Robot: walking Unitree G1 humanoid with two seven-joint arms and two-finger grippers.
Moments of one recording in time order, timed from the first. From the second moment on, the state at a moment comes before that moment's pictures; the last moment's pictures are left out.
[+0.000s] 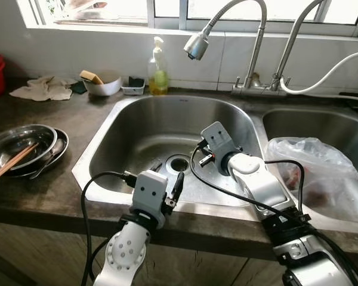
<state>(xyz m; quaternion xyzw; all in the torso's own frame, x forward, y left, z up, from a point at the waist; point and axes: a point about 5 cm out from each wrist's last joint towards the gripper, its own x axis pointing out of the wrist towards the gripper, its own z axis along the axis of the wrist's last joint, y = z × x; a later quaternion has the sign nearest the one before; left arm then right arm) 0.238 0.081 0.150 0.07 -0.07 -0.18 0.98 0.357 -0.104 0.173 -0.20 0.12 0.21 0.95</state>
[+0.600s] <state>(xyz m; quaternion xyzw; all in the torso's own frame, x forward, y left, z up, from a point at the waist) 0.228 0.079 0.147 0.07 -0.05 -0.19 0.98 0.359 -0.104 0.174 -0.18 0.12 0.19 0.96</state>
